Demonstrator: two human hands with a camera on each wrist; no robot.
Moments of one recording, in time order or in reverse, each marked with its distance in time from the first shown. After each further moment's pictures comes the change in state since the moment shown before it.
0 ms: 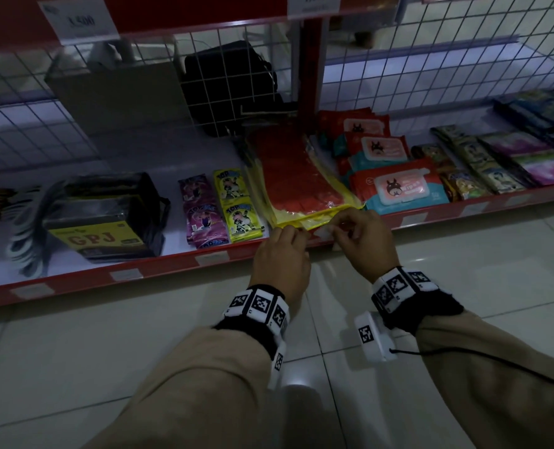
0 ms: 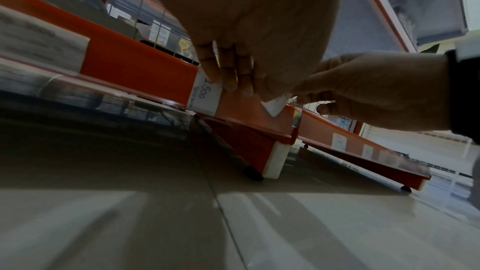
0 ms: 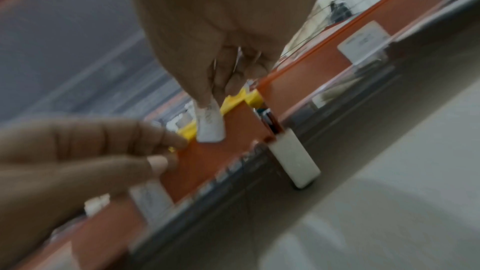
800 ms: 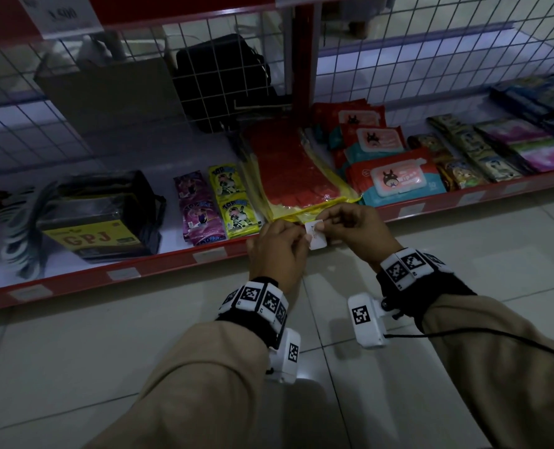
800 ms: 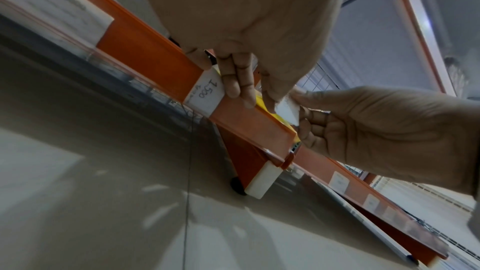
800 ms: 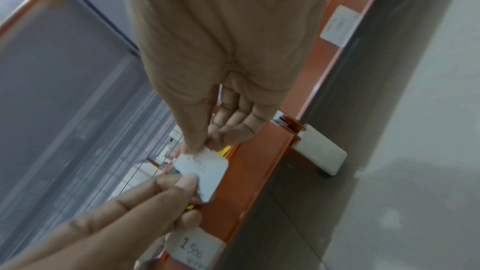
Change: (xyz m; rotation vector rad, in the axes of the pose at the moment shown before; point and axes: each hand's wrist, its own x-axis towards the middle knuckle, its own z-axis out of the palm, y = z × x) left_hand 0.004 -0.004 0.010 -0.355 0.121 -0.169; right_hand 0.005 -0.012 -0.005 0.636 -0.230 0.274
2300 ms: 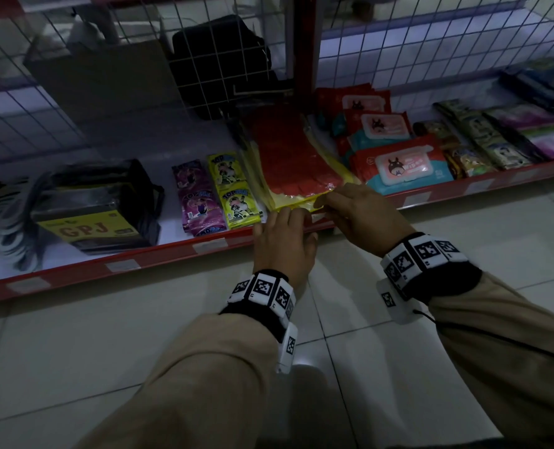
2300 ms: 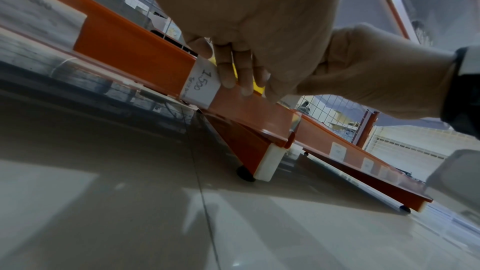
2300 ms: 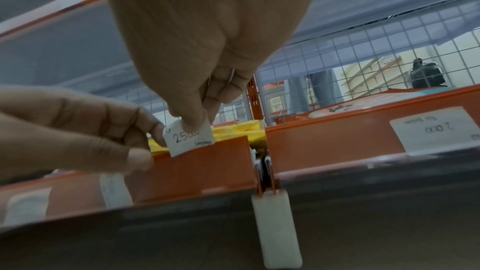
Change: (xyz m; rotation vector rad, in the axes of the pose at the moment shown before) left_hand -0.003 0.008 0.001 0.234 -0.007 0.067; right_hand 0.003 -0.018 -0.009 -1.111 -0.144 -0.588
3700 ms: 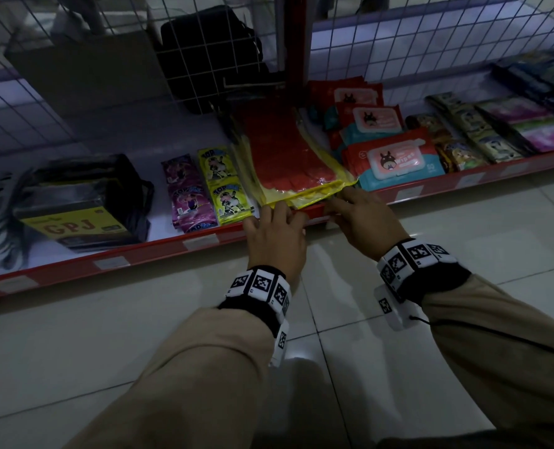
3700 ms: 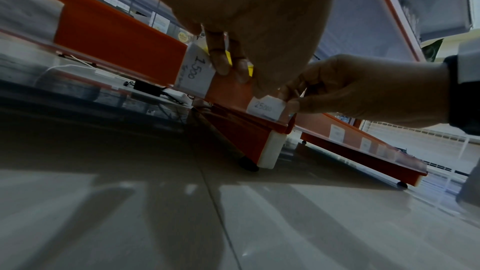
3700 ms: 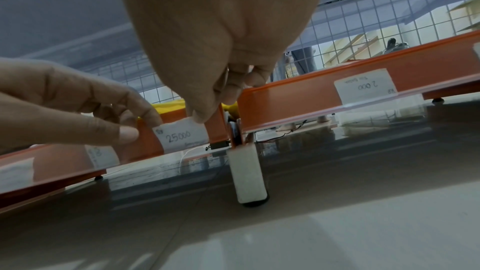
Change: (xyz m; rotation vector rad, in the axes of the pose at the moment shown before) left_hand 0.001 0.003 0.008 0.227 0.002 0.033; right_hand -0.019 0.016 0.020 -0.084 -0.082 0.207
